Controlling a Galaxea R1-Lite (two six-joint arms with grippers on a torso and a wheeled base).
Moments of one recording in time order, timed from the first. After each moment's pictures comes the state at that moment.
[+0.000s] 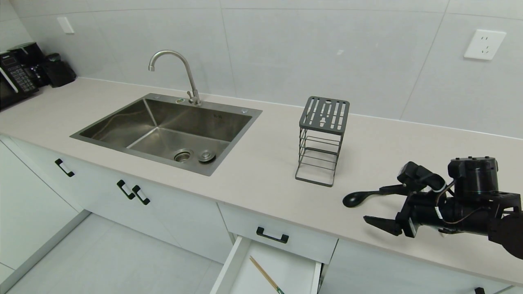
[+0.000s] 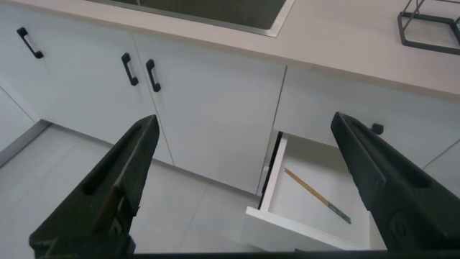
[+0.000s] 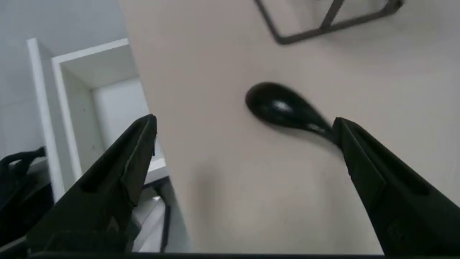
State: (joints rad) left arm 0.00 0.00 0.00 0.00 0.03 -0.04; right arm 0.16 1.81 -0.59 -0.71 0.52 -0.51
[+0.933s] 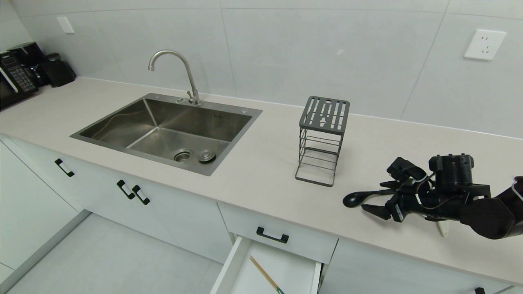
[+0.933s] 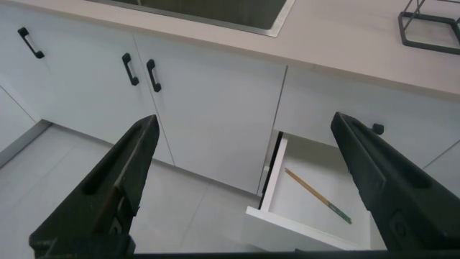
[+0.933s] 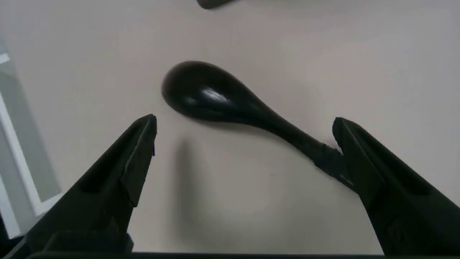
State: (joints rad) left arm 0.00 0.00 0.00 0.00 0.03 -0.04; right arm 0.11 1.99 -0.75 -0.71 0.43 -0.48
